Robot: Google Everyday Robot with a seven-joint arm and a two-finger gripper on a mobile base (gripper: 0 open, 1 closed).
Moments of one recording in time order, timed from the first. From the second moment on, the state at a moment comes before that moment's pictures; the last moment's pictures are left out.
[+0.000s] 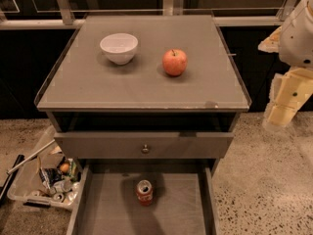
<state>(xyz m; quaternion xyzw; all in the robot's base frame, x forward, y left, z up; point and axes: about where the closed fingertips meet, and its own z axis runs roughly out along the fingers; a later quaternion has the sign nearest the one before) 0.438 -0.217 0.976 -0.60 0.78 -0.03 0.16</state>
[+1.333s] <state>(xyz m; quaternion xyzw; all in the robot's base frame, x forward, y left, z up) 0.387 -0.182 0.914 -0.67 0.71 0.03 0.22</state>
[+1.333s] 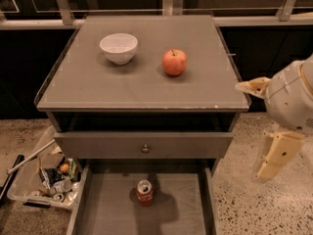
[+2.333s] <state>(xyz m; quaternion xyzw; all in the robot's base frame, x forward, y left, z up) 0.374 -0.150 0.862 -0.65 0.70 0.12 0.27</state>
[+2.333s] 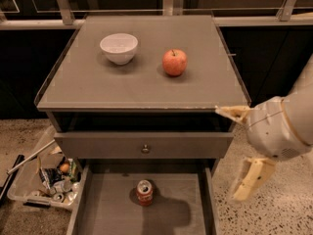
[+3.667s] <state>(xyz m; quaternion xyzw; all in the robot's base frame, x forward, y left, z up) 0.401 -0.077 0.694 -0.64 0.67 0.17 0.34</state>
